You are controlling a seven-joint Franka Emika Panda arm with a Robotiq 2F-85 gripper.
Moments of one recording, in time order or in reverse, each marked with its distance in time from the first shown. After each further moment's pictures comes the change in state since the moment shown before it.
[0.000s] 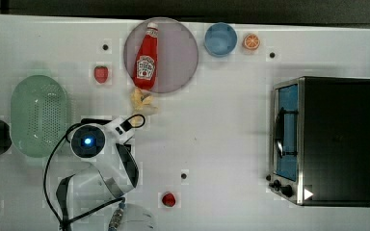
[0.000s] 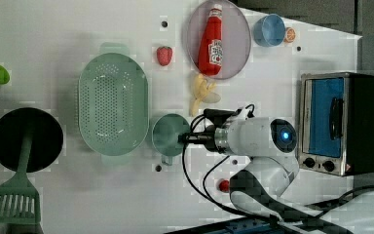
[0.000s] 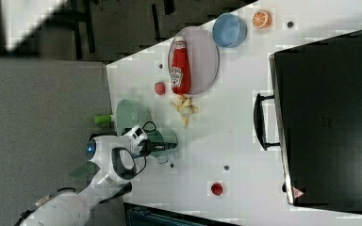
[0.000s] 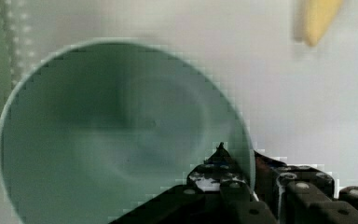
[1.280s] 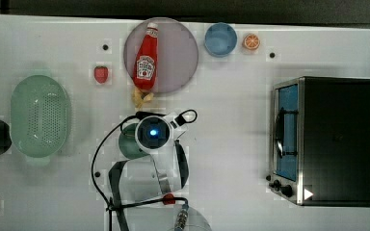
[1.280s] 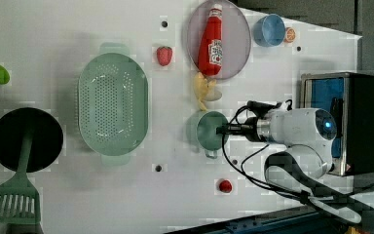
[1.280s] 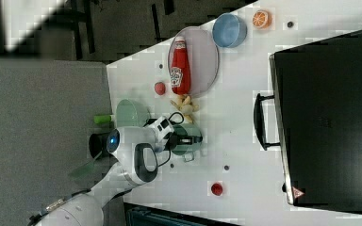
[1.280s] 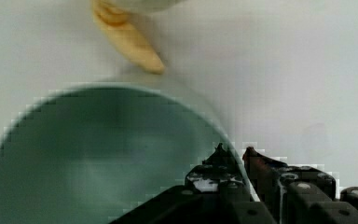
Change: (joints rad) arm -0.192 -0.067 -0.095 -0.080 -0.007 -0.006 -0.219
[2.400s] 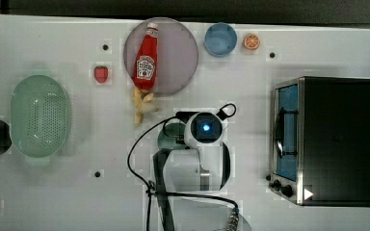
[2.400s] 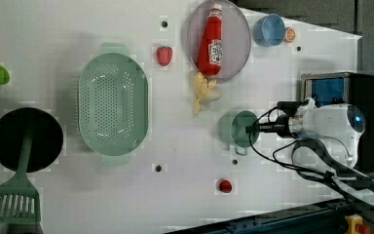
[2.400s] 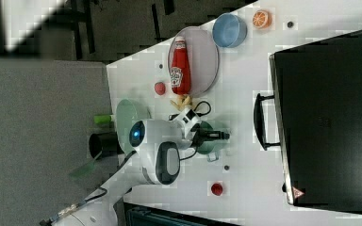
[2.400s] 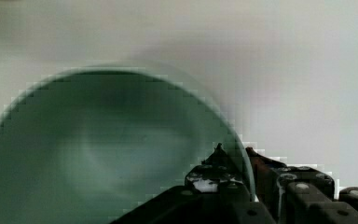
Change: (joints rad) arm -0.075 -0.012 -0.176 0.016 0.006 -0.046 -0.365
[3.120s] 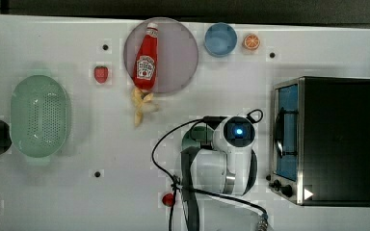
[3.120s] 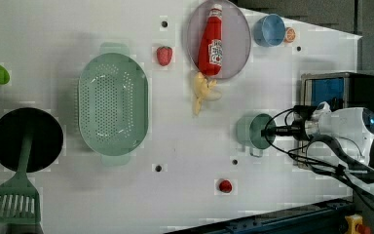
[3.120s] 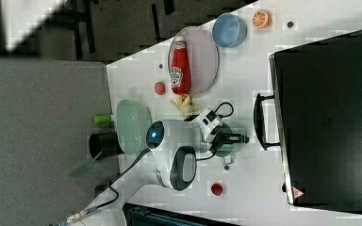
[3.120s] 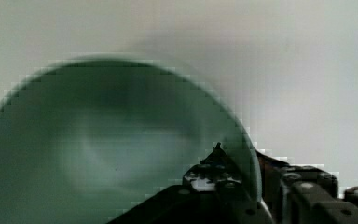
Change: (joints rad) arm -0.015 -0.001 -0.121 0.006 0.008 -0.015 -0.106
